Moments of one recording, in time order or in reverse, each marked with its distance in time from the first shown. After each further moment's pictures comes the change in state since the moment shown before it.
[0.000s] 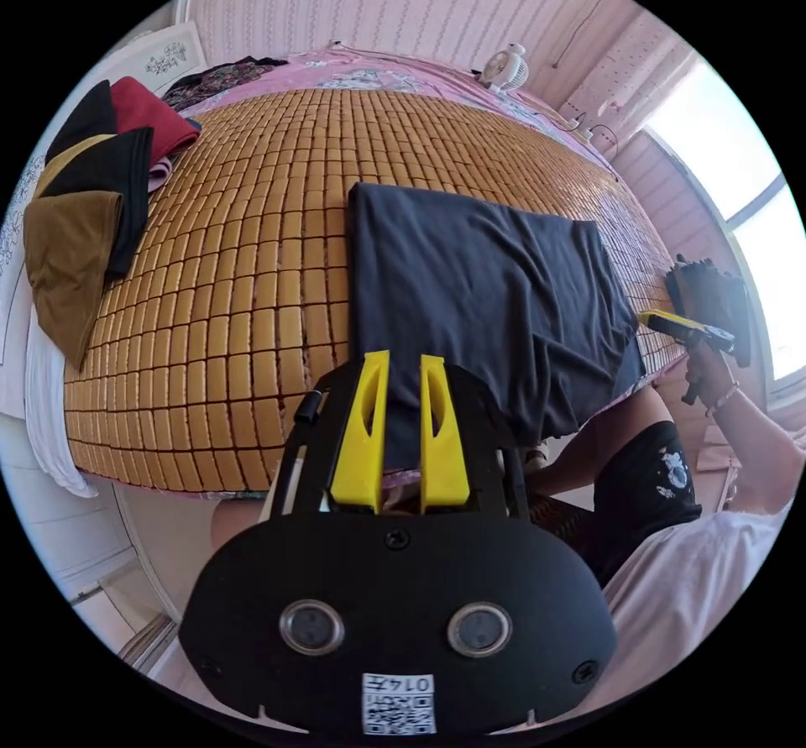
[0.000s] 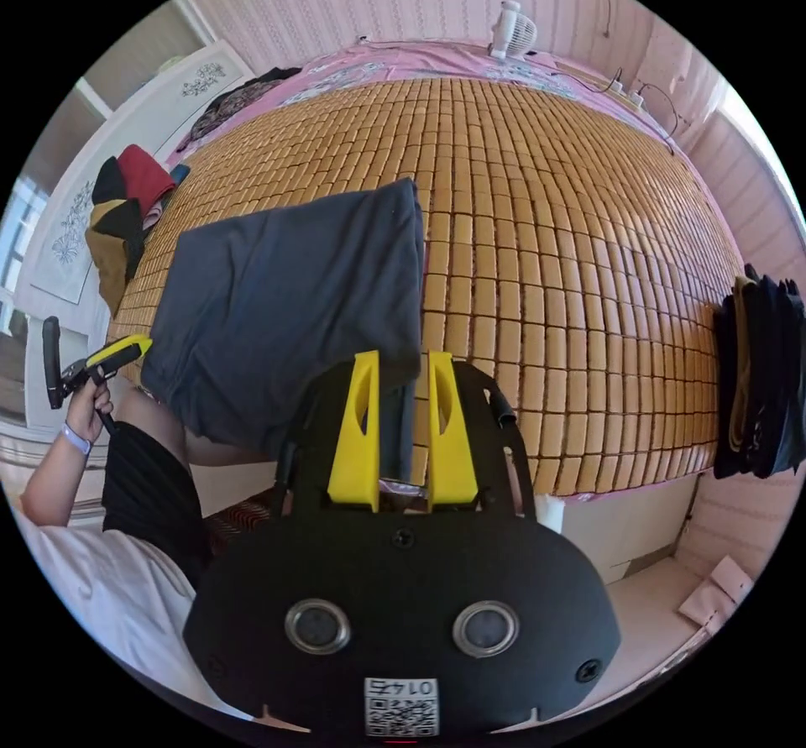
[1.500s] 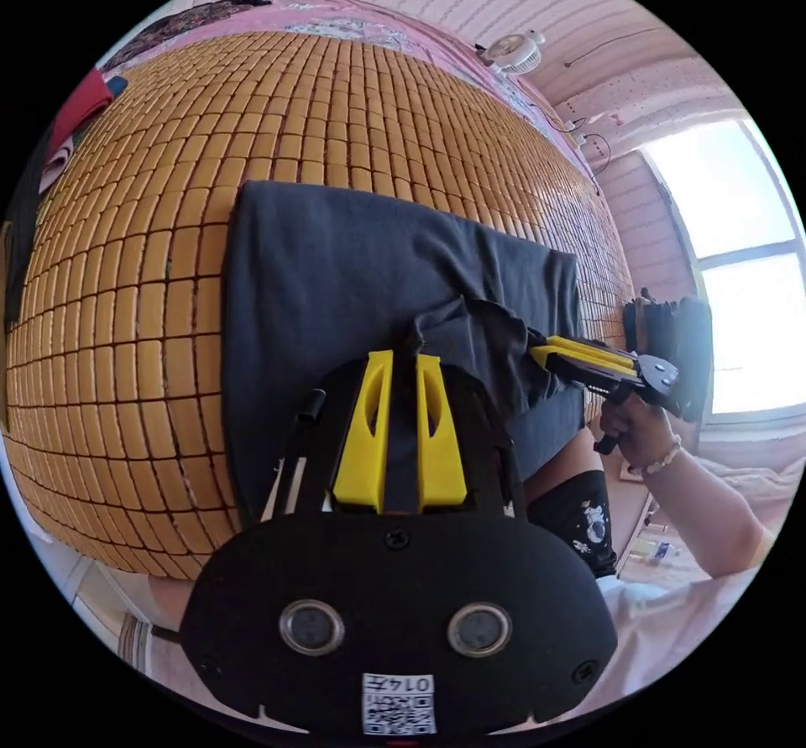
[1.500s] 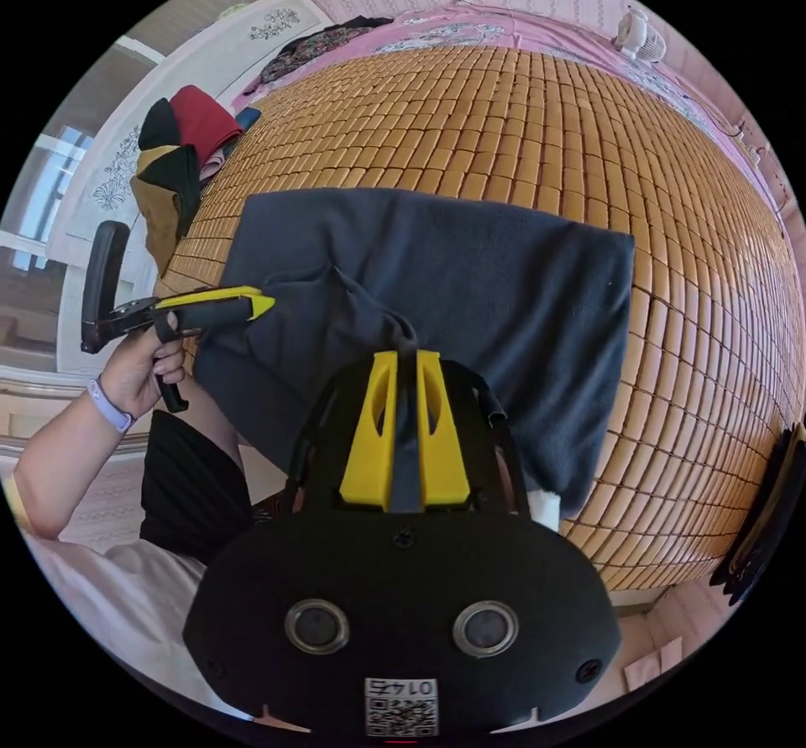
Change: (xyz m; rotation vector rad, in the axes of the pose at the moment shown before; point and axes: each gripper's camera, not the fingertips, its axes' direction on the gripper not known) left arm -0.043 -0.083 0.066 -0.132 0.258 -0.073; right arm -0.057 -0.046 0.031 -0.140 -0.179 -0.197
